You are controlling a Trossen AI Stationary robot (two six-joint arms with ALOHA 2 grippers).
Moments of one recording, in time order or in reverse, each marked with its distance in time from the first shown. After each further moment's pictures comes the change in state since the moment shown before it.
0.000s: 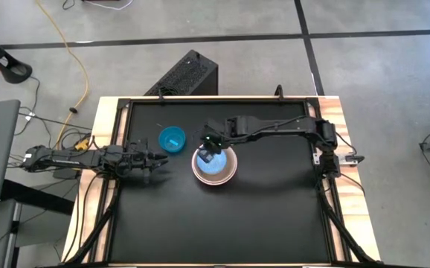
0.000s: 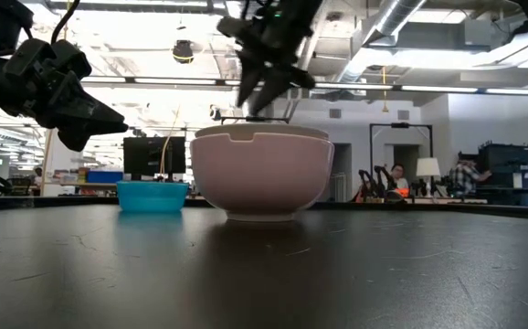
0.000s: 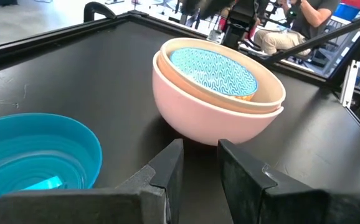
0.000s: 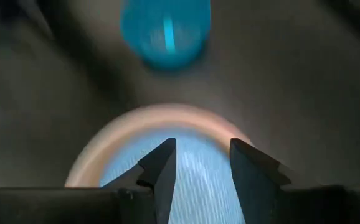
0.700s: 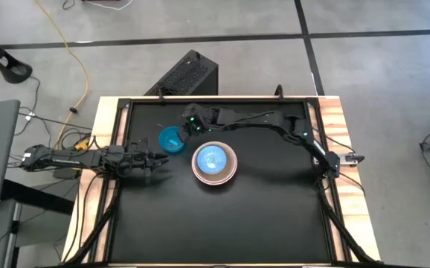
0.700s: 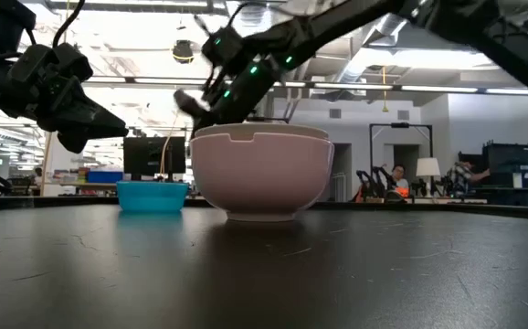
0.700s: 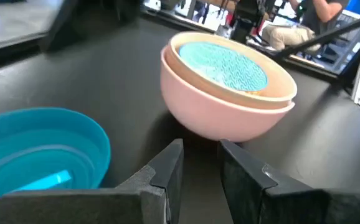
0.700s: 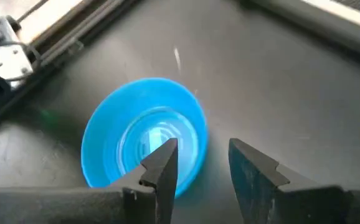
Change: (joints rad) left arm 0.000 0.029 0.000 0.001 -0.021 0.002; right arm -0.177 0.321 0.126 0.495 -0.077 -0.053
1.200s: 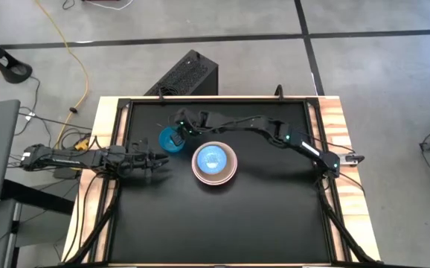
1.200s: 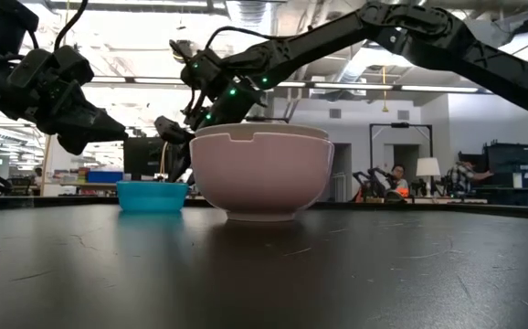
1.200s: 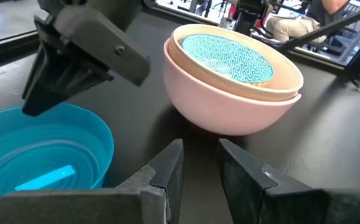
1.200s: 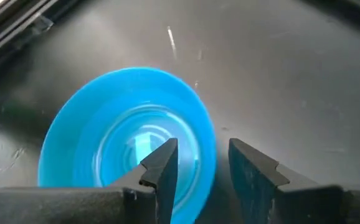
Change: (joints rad) left arm 0.000 0.026 0.001 -0.001 -0.006 0.013; right arm 0.006 0.237 0.291 -0.129 -0.002 -0.001
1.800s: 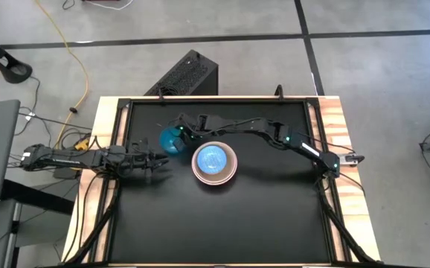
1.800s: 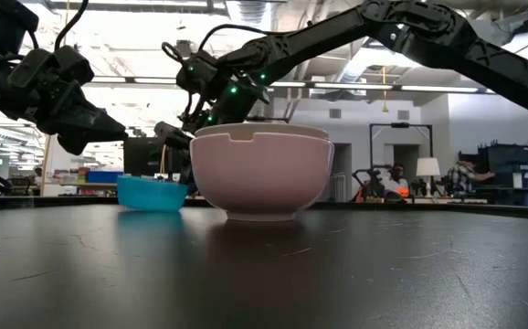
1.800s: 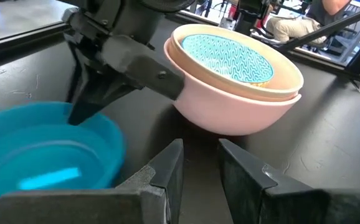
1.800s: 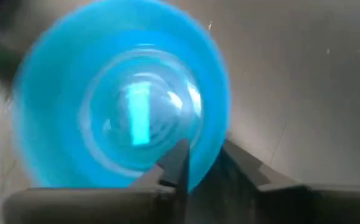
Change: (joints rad) left arm 0.000 0.000 0.000 0.000 0.000 -0.002; right arm 0.026 0.000 0.001 -0.120 -0.027 -0.018
